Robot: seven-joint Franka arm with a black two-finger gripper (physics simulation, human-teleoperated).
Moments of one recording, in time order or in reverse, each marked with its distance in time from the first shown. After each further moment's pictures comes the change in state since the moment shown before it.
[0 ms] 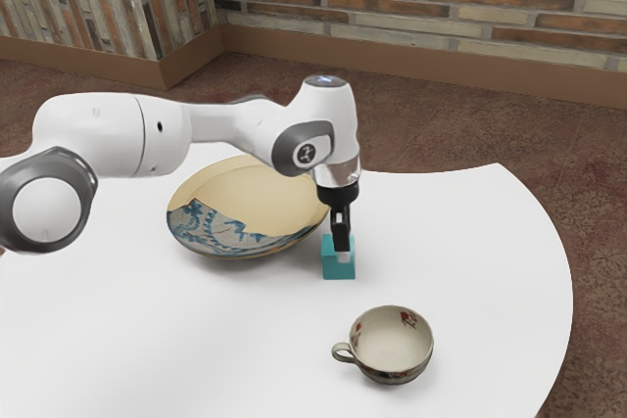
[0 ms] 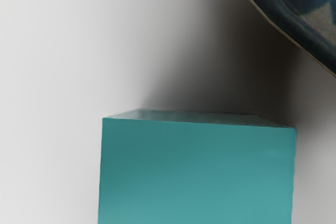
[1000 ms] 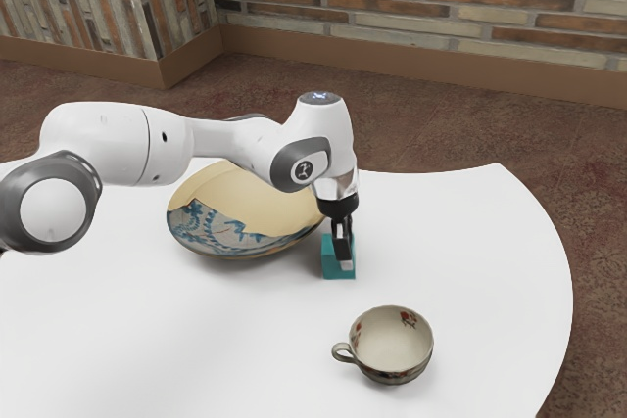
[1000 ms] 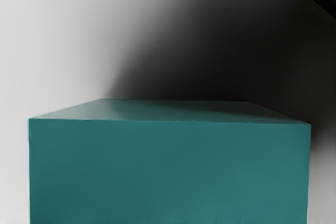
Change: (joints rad) arm 0.019 0.037 0.000 -0.035 0.004 0.111 0.036
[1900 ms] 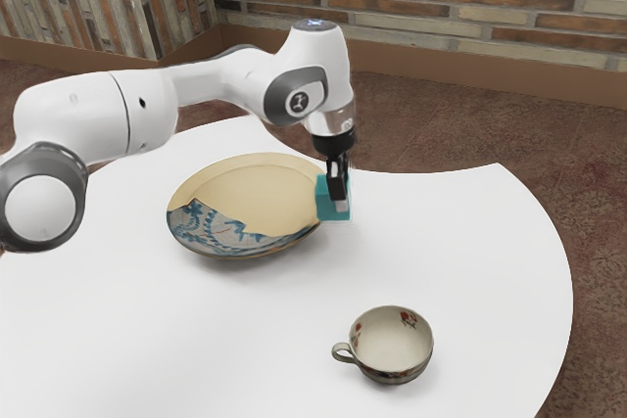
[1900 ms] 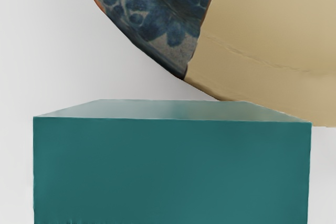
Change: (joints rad) arm -0.013 -0.048 -0.028 0.225 0.025 -0.227 0.050
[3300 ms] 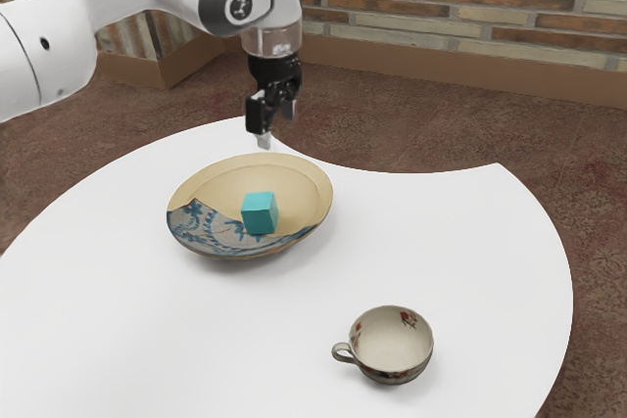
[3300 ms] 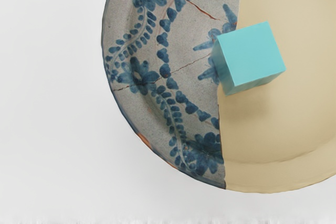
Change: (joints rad) arm 0.050 -0.334 0.023 -0.070 -0.030 -0.299 0.385
